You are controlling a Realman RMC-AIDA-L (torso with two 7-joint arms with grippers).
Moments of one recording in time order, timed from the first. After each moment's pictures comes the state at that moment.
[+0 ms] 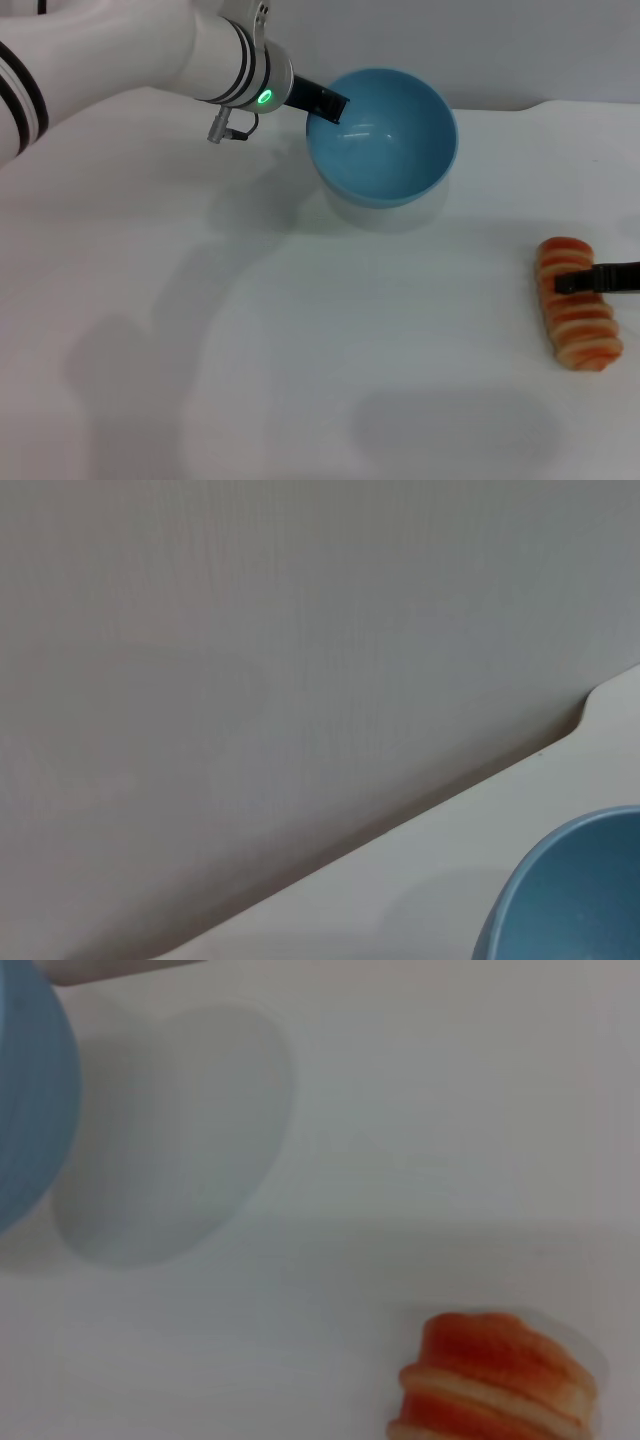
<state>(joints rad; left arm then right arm) -0.89 -2.07 1.60 0.73 2.51 0.64 -2.83 0.64 2.05 -0.72 -0.62 -2.56 -1.12 2.29</state>
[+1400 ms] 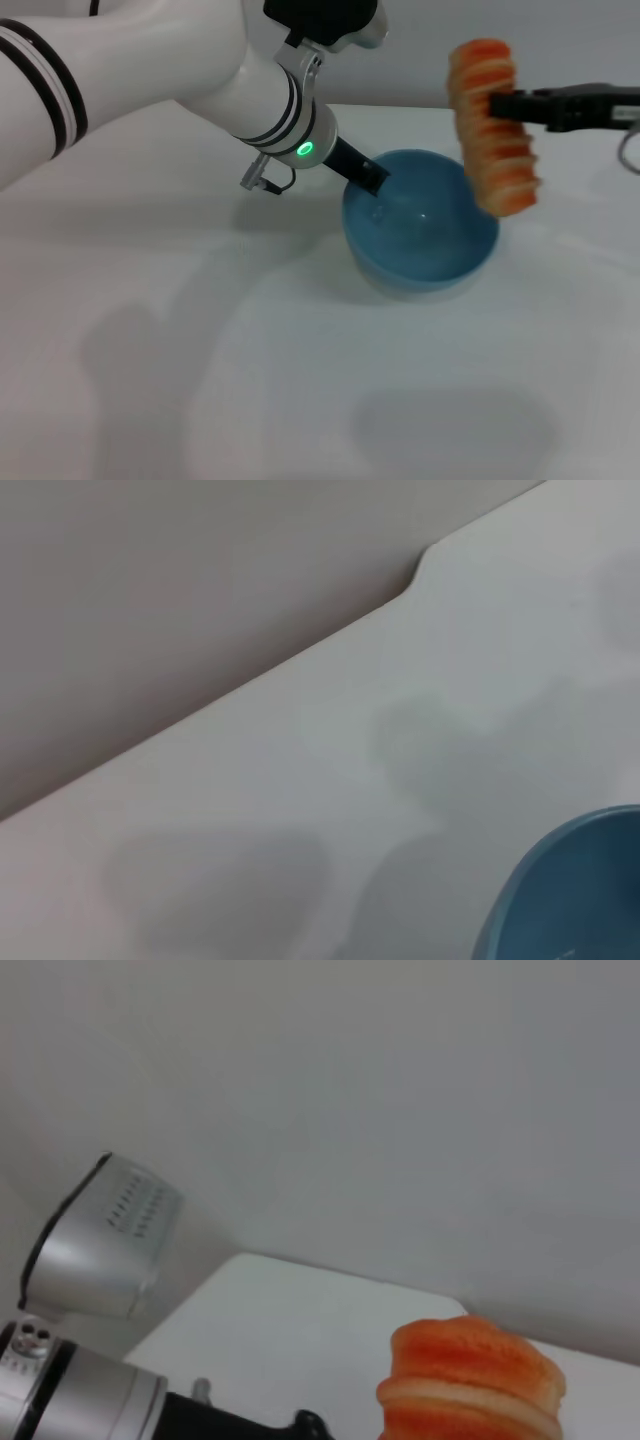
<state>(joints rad) -0.94 -2.07 1.74 0.73 2.37 0.81 -2.83 0.63 2.07 -0.84 -0.92 -2.03 -1.34 2.08</state>
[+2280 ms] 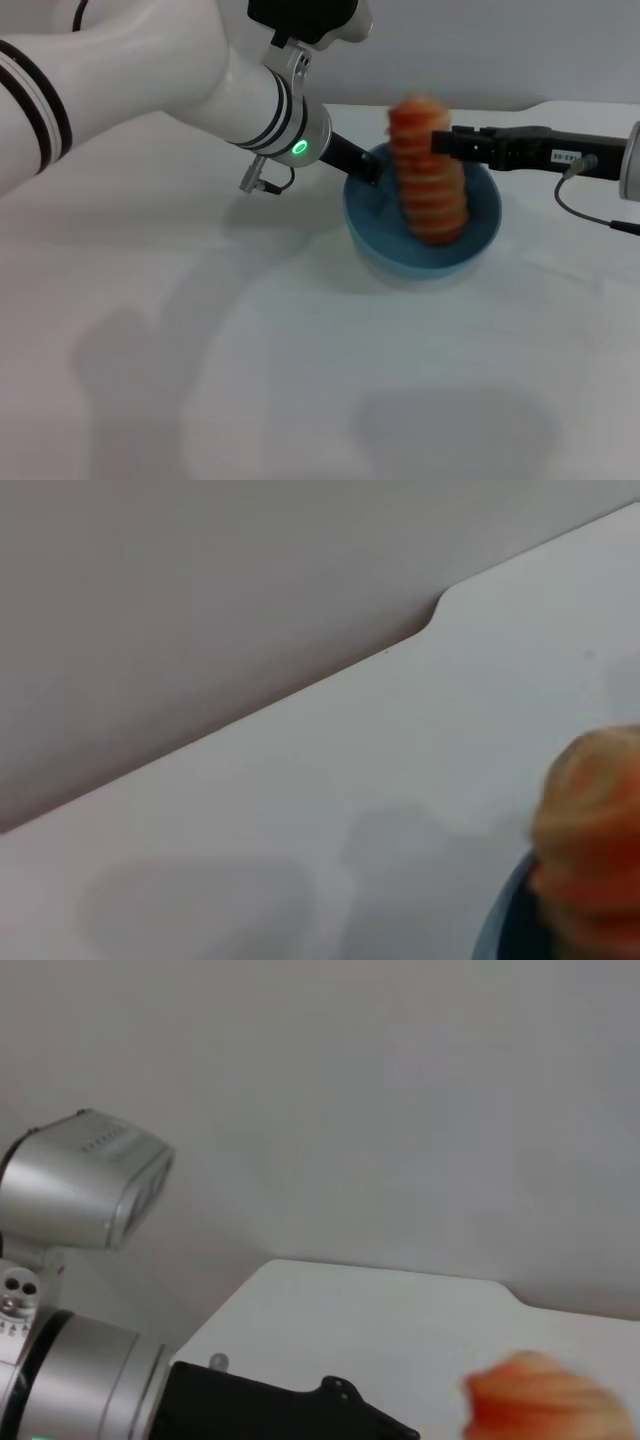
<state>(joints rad) -0.90 -2.07 1.74 0.73 2.32 0.74 -2.83 0.66 2.07 -0.92 -0.61 -1.83 -1.20 1.87</state>
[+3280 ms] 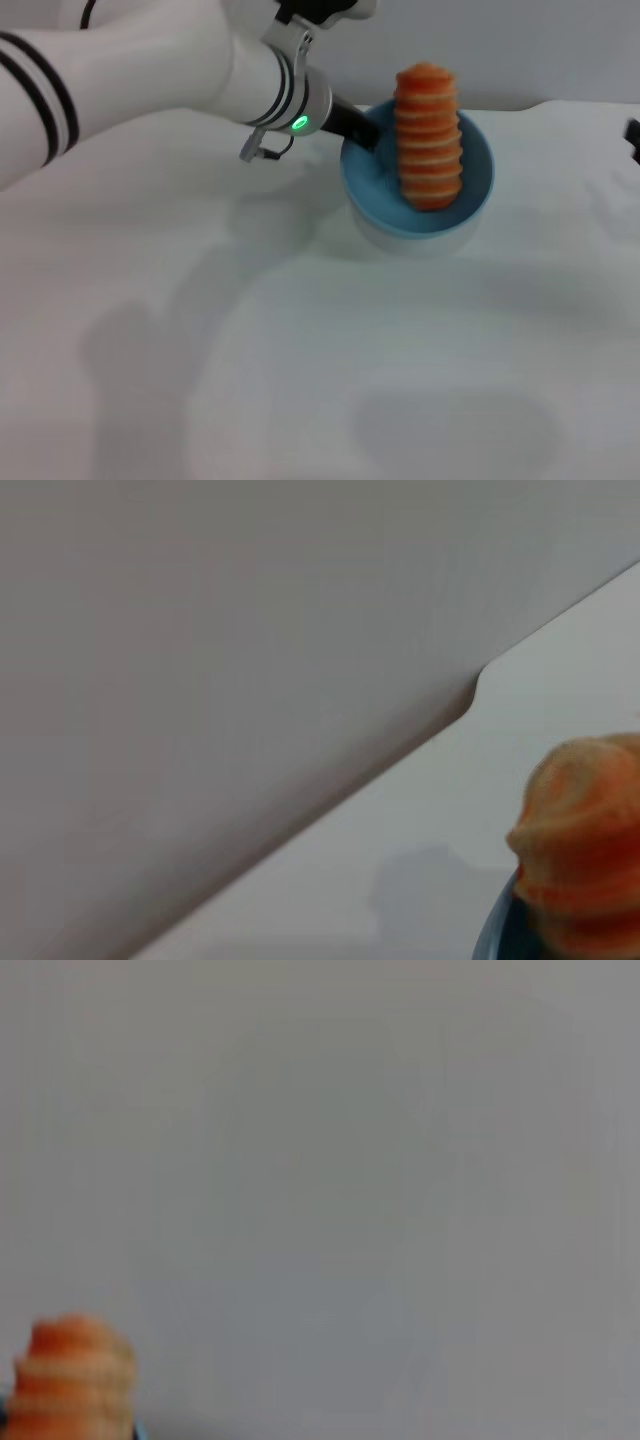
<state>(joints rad) -0.94 -2.06 1.77 0.68 2.34 0.59 -2.75 0.40 2.07 -0.75 -0.50 -1.39 -1.02 0.92</state>
